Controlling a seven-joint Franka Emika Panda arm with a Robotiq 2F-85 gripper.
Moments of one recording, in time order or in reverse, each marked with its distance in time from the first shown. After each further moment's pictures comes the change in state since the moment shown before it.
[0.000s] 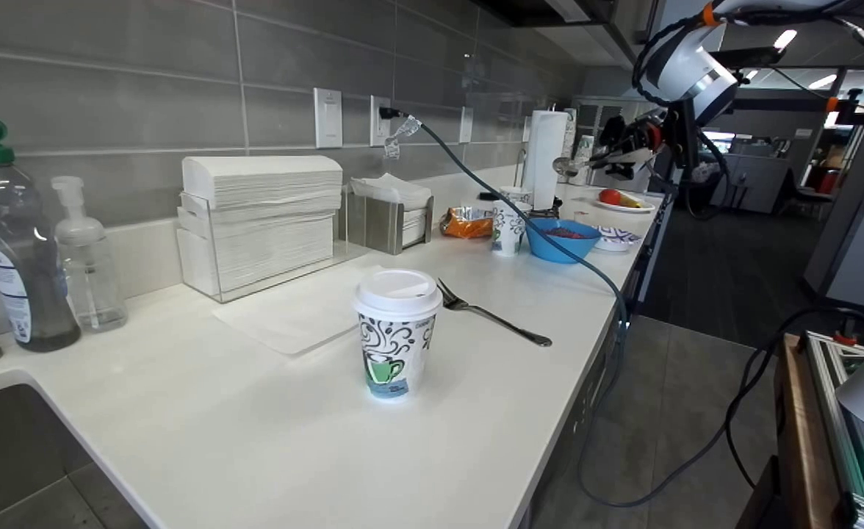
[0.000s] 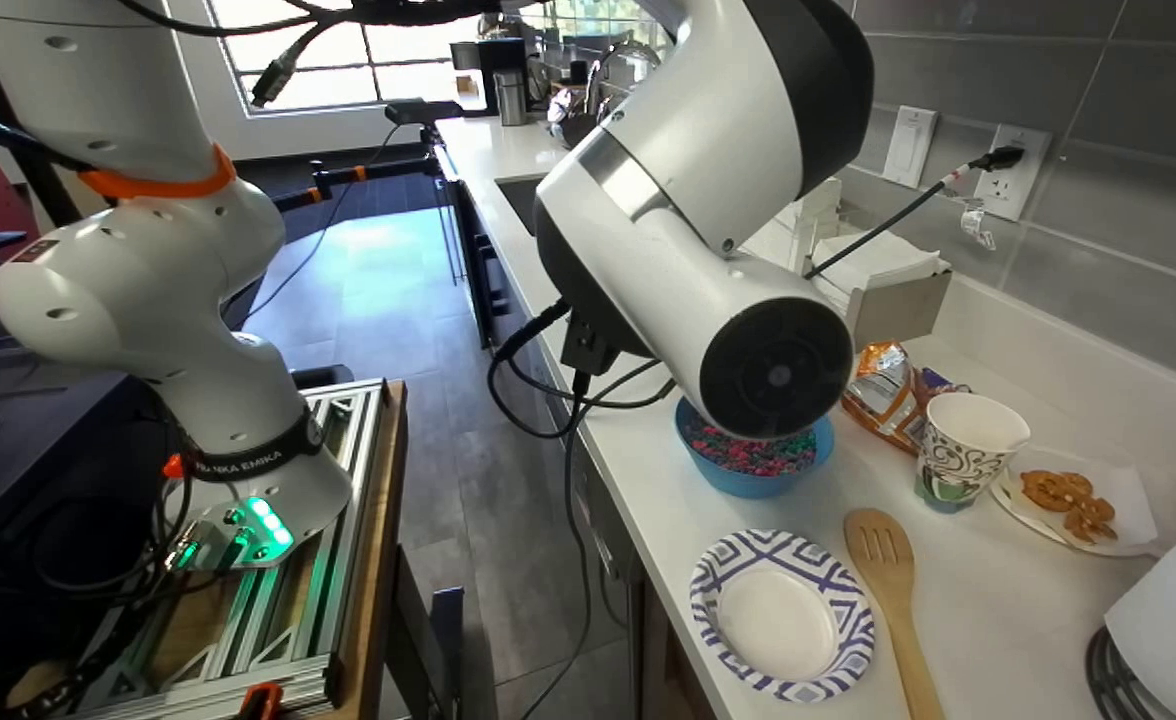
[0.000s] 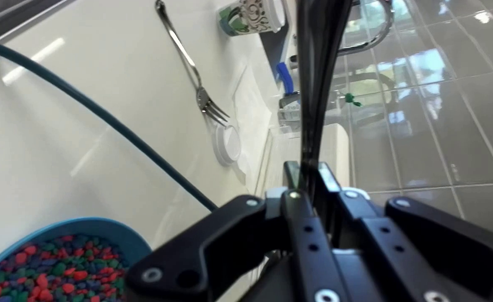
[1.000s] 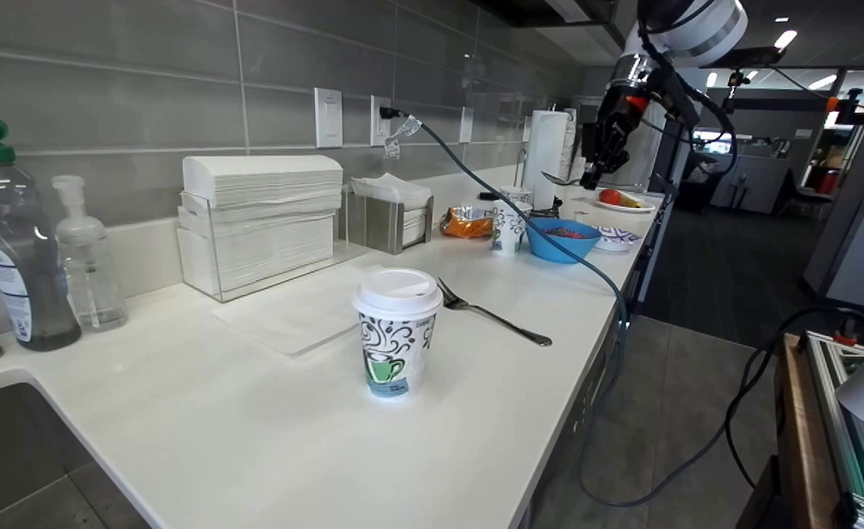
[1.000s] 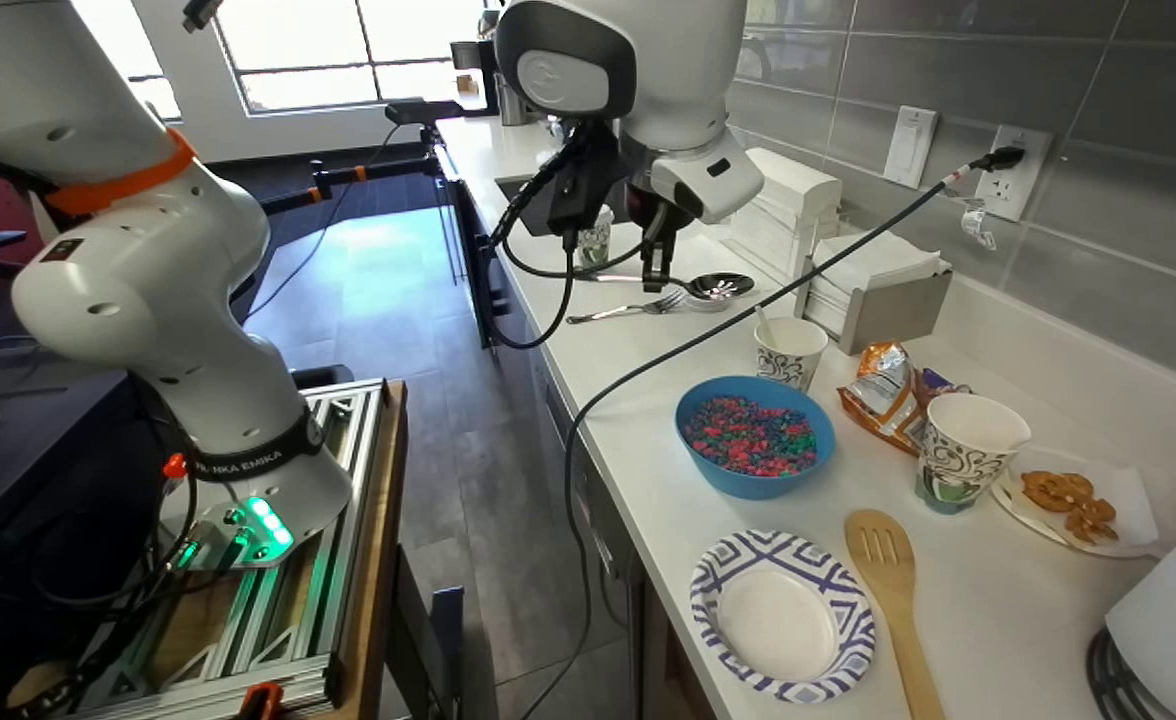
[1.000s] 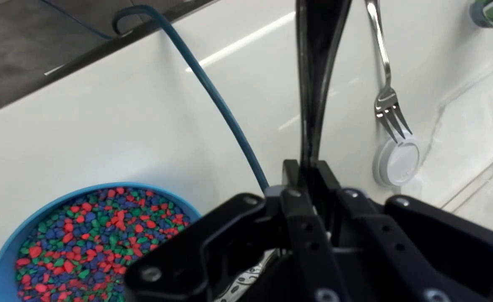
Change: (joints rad) arm 0.214 -0.346 0.243 -0.198 -0.589 0.638 0.455
